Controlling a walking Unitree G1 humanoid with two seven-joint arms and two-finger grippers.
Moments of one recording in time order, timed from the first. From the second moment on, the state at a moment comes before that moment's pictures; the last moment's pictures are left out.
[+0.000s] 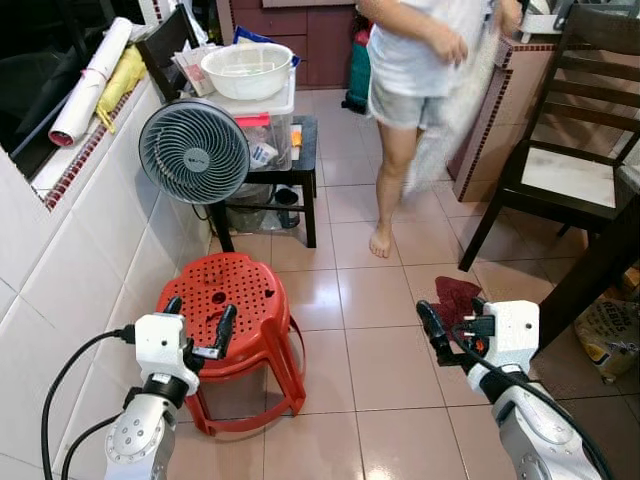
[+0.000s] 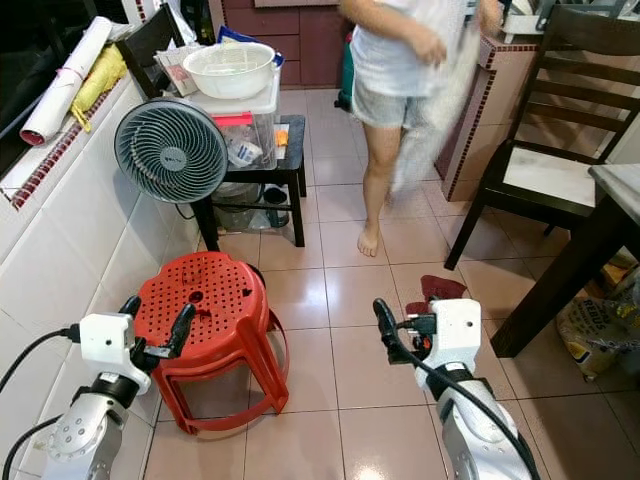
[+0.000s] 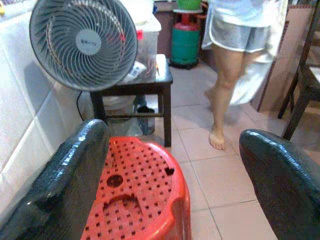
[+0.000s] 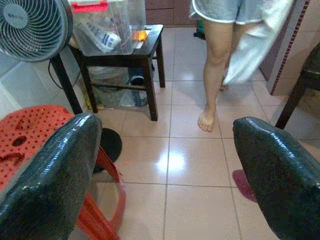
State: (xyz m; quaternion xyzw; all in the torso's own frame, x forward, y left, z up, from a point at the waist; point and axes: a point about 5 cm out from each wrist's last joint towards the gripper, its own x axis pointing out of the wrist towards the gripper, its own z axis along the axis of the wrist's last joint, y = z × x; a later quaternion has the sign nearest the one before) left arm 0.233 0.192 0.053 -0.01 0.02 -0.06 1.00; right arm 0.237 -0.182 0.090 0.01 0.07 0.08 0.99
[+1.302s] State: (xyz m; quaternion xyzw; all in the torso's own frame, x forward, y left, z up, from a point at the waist) left arm 0.224 0.202 0.016 0.00 0.11 -0.01 0.99; right arm 0.237 -0.173 0.067 0.01 0.10 0.10 0.99
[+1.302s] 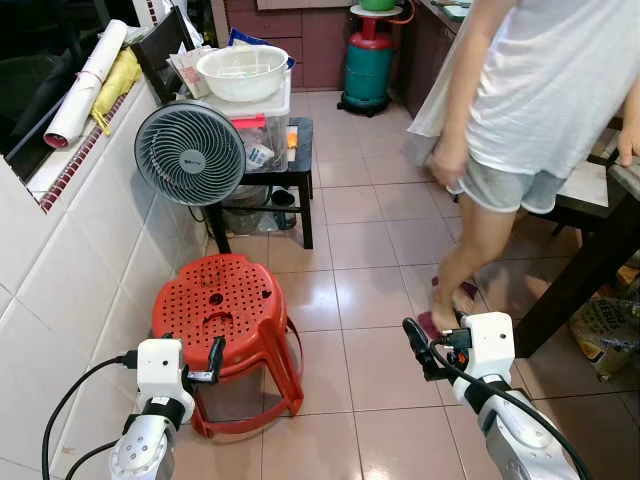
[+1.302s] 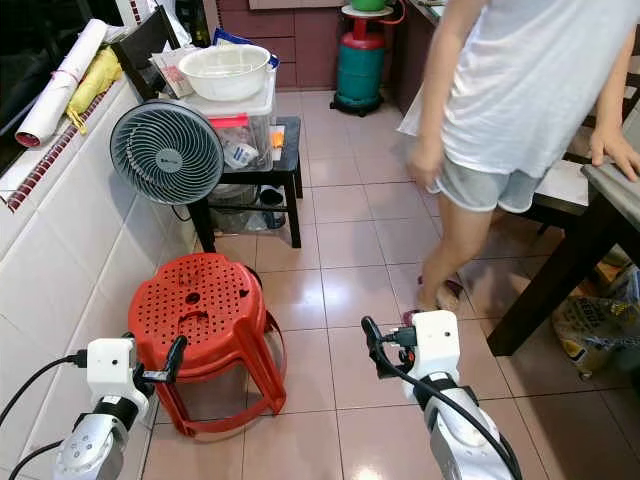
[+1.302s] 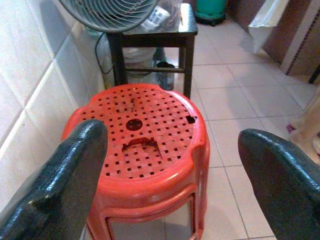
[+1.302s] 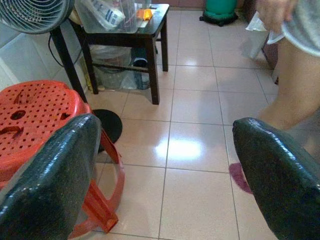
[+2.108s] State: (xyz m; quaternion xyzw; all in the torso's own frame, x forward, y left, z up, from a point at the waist) left arm 0.214 0.200 -0.055 -0.01 0.33 -0.01 0.94; right arm 0.239 -0.164 -0.029 0.00 0.28 0.10 0.96
